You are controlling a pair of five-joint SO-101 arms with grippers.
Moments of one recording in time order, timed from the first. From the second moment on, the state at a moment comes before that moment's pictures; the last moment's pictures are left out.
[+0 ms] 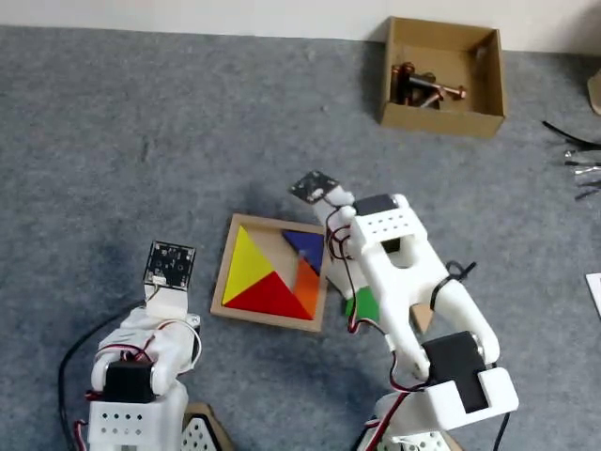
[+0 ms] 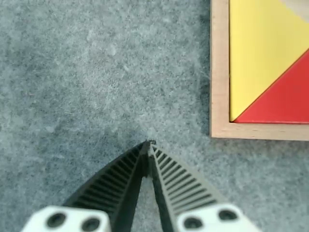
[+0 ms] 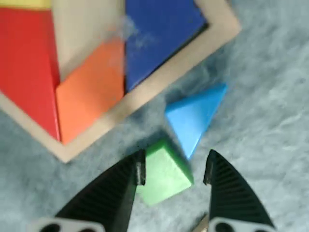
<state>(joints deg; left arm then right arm) -4.7 -104.1 96.0 75.4 -2.0 -22.2 -1.8 30.4 66.2 29.1</state>
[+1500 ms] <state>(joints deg) -4.7 -104.1 96.0 75.4 -2.0 -24.9 -2.0 40.4 47.7 28.6</state>
